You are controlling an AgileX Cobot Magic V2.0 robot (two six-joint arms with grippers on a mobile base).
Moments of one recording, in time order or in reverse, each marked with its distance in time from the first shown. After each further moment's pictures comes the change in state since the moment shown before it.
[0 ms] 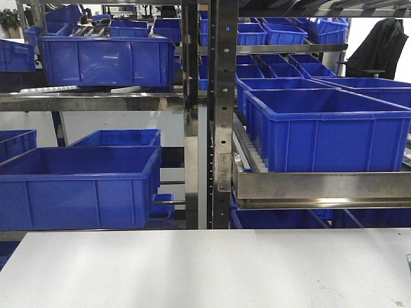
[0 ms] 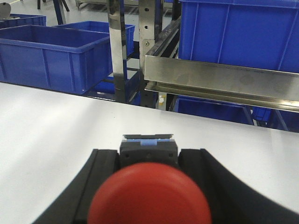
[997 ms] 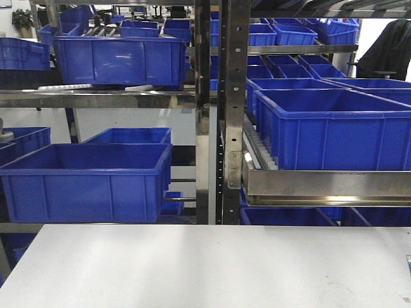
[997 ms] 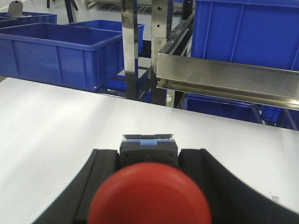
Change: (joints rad) left arm 0.000 0.000 0.000 0.000 0.000 0.000; right arm 0.000 0.000 0.000 0.000 0.002 0.000
